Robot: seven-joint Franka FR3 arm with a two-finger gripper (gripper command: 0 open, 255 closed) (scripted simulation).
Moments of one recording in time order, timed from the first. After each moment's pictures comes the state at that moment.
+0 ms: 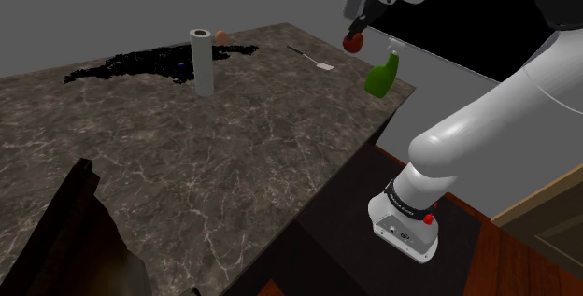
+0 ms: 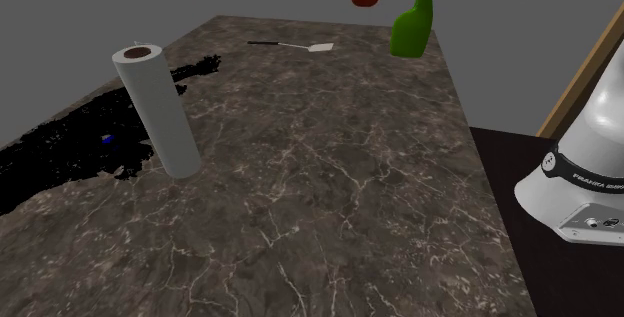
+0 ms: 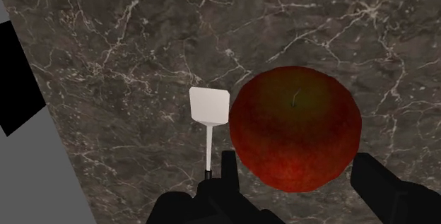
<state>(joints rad) -0.36 -0.21 -0.21 -2.21 0.10 2.34 -0.74</state>
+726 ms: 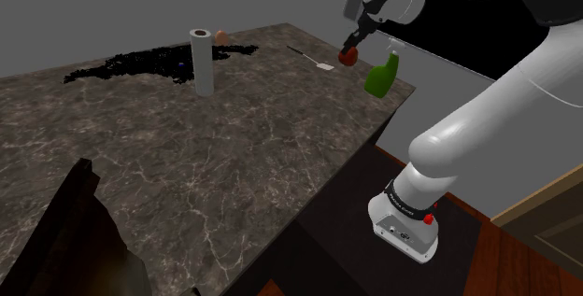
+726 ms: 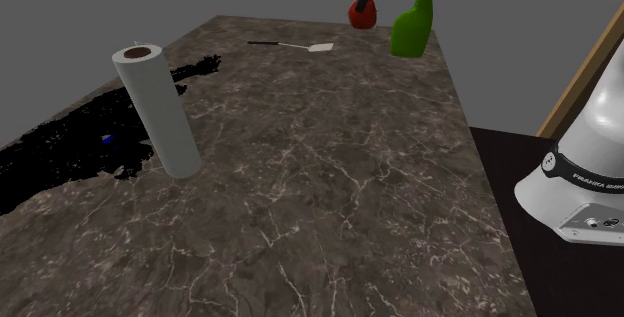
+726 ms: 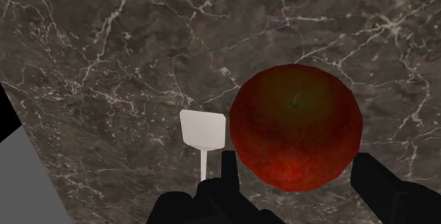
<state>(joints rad) -0.35 -0.16 -0.22 -2.31 0.13 2.49 -0.78</state>
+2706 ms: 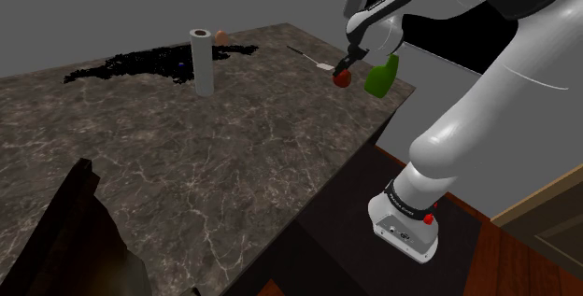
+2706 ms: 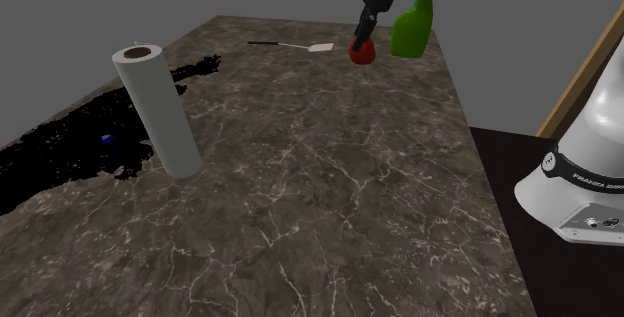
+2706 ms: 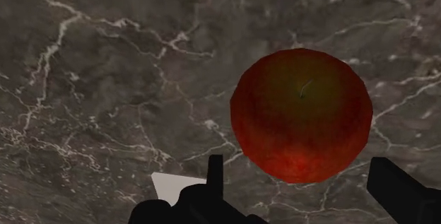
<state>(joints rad) -0.33 0.01 -0.23 -2.41 0.29 2.75 -0.91</state>
